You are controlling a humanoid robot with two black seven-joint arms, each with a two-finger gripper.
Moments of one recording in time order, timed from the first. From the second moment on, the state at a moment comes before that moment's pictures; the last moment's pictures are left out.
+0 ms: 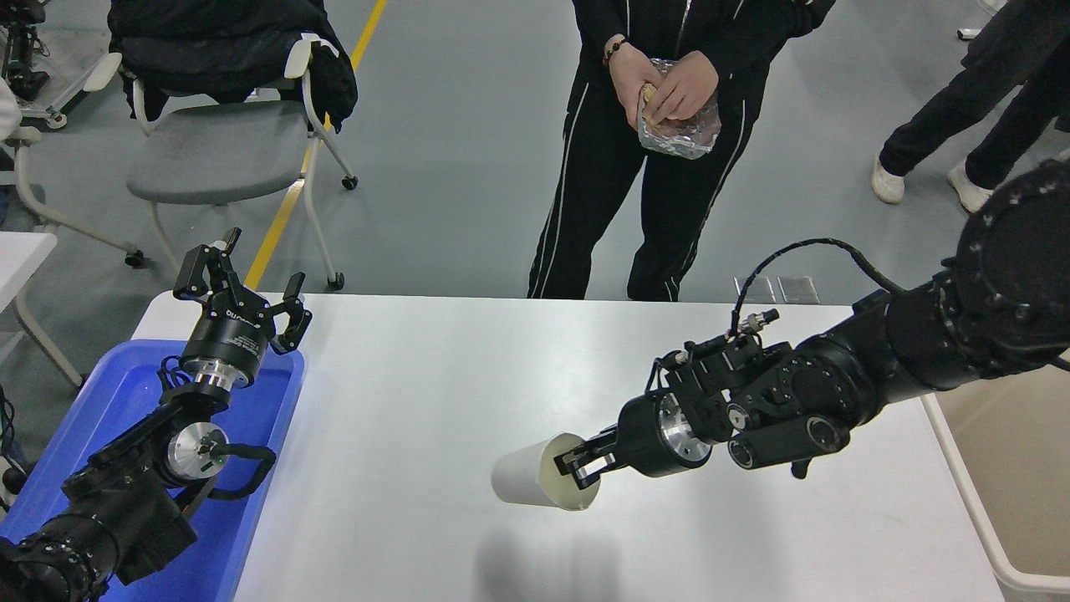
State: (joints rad) left arm -0.59 0.29 -0.87 -0.45 0.19 -0.49 -0.64; right arm 1.75 -0.01 -0.95 1.38 -0.49 -0.21 0.41
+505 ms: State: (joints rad) left arm -0.59 0.29 -0.87 -0.45 0.19 -0.49 -0.64; right arm 1.62 -0.27 -0.64 1.10 -0.29 -0.19 0.43
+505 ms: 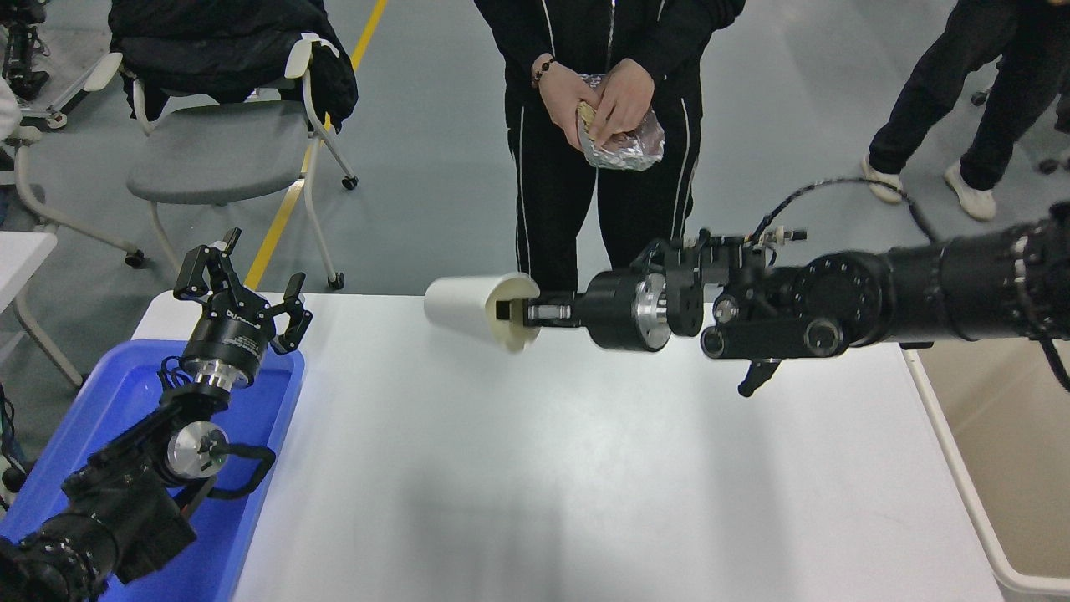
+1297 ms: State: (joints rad) left arm -0.59 0.29 -0.87 -0.45 0.19 -0.49 -0.64; right arm 1.12 -0.50 -0.36 0.32 0.03 0.00 0.36
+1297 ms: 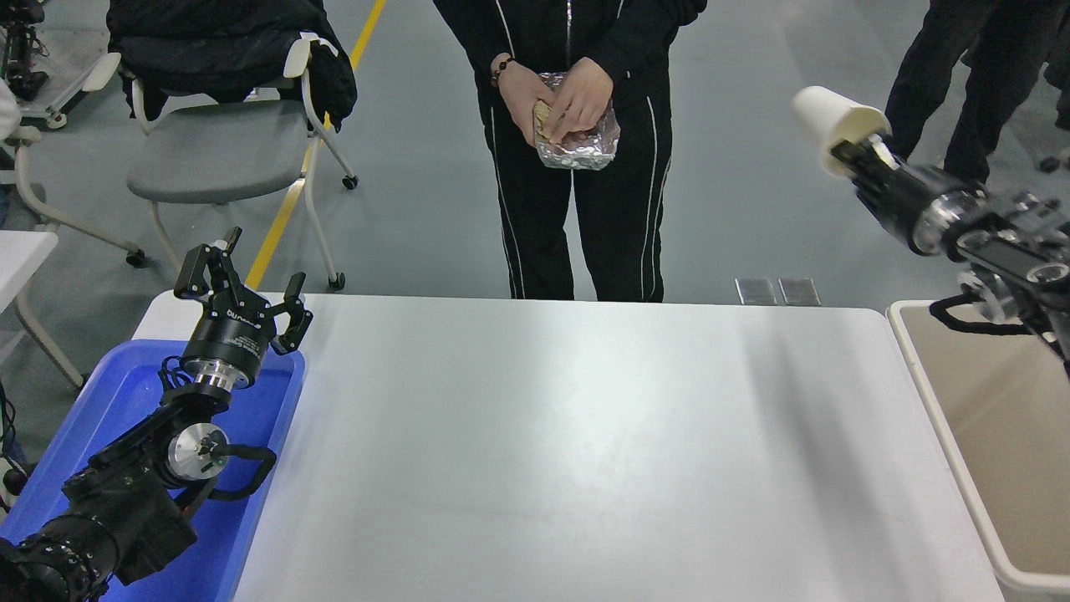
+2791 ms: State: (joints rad) left arm -0.59 0.29 -0.87 -0.45 0.19 -0.49 -0.64; right arm 0.63 -0.38 -0.06 -0.02 0.08 -0.04 0.02
